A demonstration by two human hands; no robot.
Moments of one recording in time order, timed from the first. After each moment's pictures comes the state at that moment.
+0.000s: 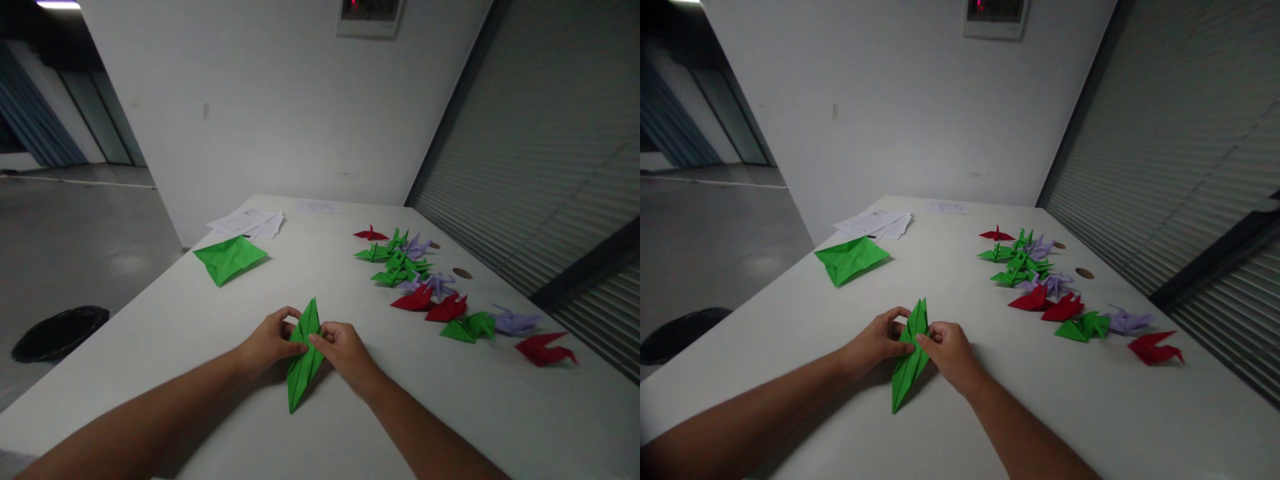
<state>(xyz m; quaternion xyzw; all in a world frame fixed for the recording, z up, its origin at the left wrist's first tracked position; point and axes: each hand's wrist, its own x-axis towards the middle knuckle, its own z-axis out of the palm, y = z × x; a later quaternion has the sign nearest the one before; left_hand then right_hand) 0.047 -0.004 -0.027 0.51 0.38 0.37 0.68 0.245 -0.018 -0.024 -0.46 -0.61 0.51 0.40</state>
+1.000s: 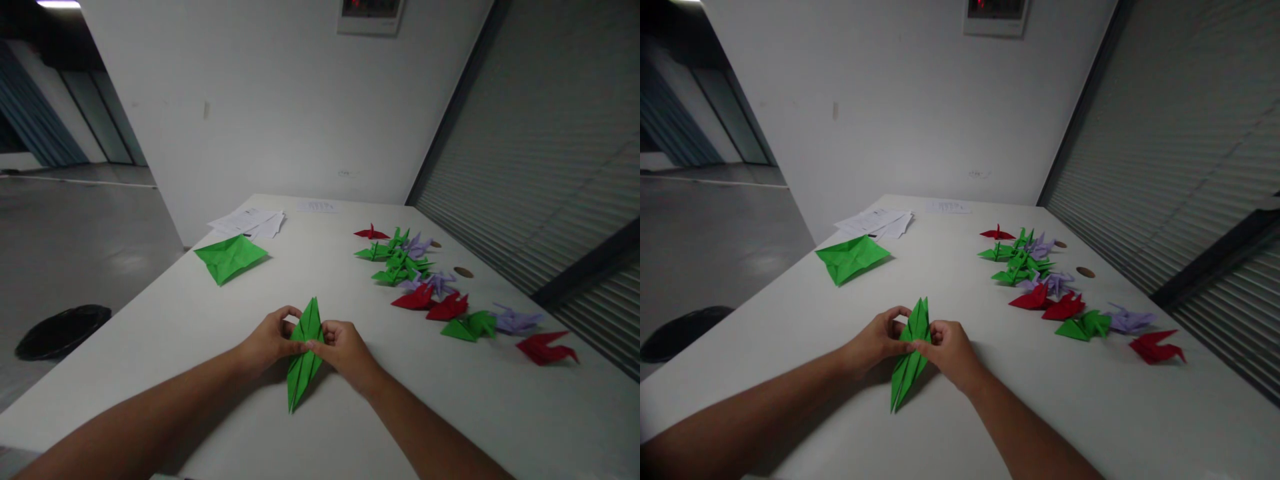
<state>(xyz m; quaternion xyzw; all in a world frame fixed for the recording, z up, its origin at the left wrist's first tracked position) 0.047 -0.007 -0.023 0.51 0.37 0.38 0.68 0.245 -0.019 -0.024 -0.44 -0.57 0.57 0.40</state>
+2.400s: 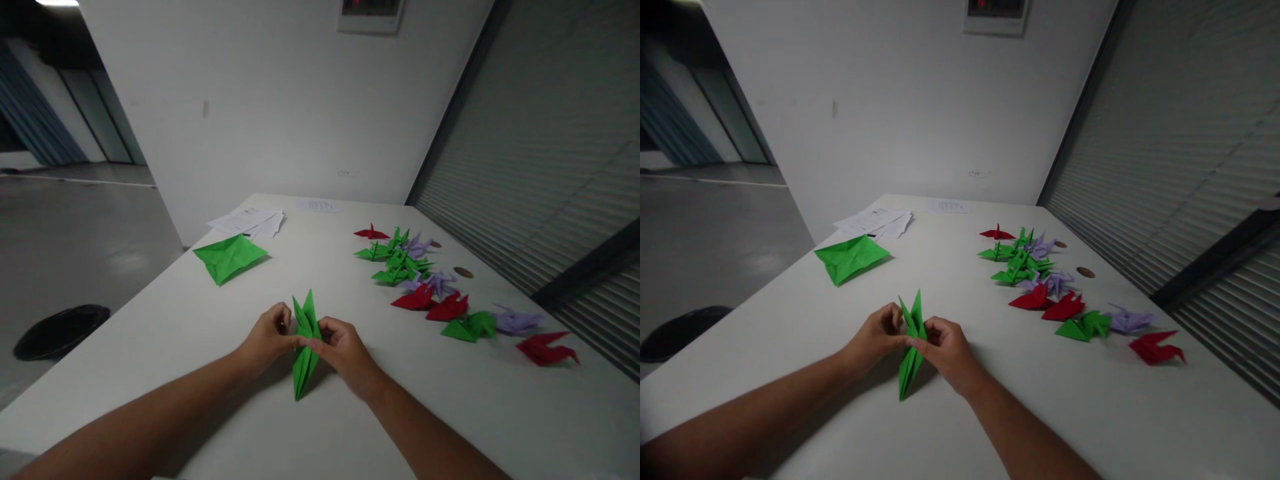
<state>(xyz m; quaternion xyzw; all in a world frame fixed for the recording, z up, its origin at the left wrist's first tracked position) 0.048 -0.001 -0.034 0.54 0.37 0.50 0.56 0.242 -0.027 -0.012 -0.38 -0.57 0.57 0.45</state>
